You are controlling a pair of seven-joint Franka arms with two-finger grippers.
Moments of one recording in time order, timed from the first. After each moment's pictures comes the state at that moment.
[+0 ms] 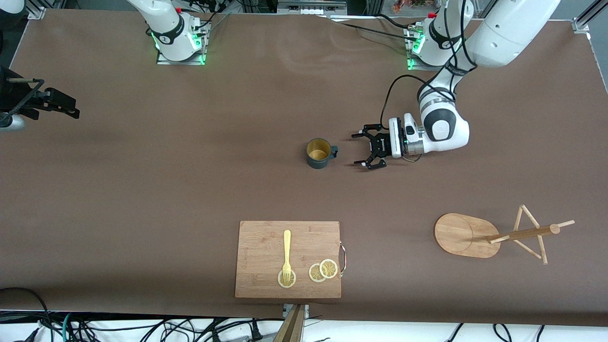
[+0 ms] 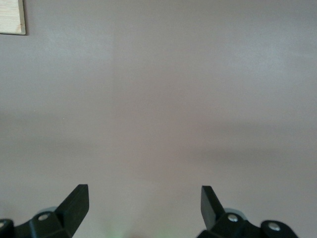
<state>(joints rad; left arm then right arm) 0.08 0.58 -0.38 -2.22 -1.63 2.20 2.61 -0.02 0.00 -0.04 -1.67 -0.02 1.59 -0.11</state>
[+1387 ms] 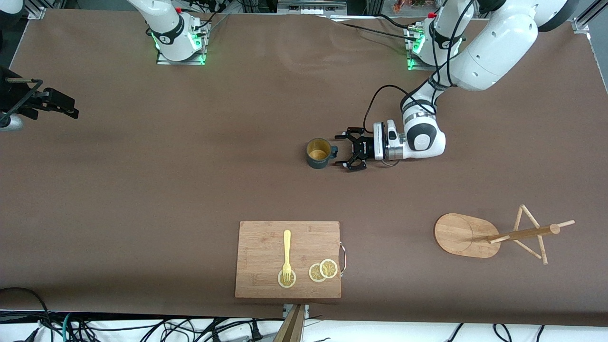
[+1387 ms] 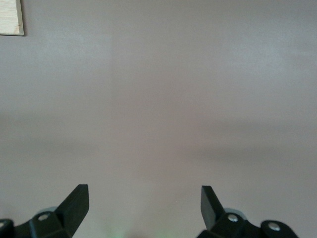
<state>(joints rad) 0.04 0.76 -0.41 -2.10 -1.69 2.13 2.74 -0.03 0.00 -0.04 -1.67 -0.02 1.59 -0.11</state>
